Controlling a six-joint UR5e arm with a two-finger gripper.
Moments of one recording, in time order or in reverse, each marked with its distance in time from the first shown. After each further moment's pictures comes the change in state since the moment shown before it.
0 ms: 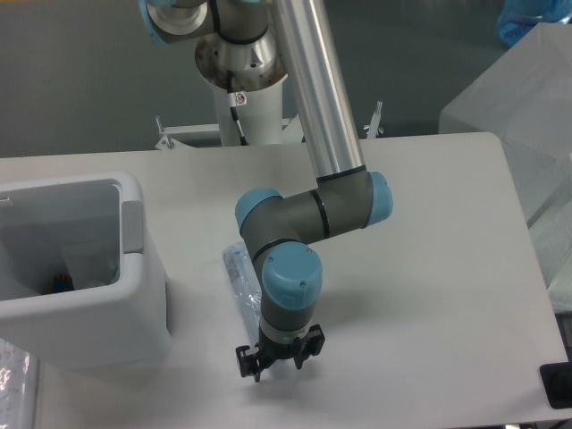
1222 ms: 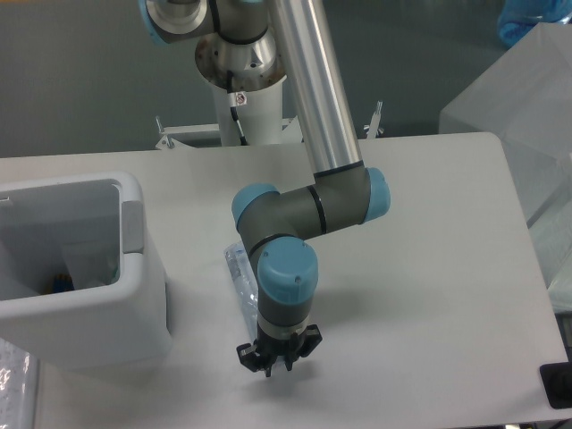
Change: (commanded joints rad) arm 0.017 0.081 0.049 0.014 0.011 0.014
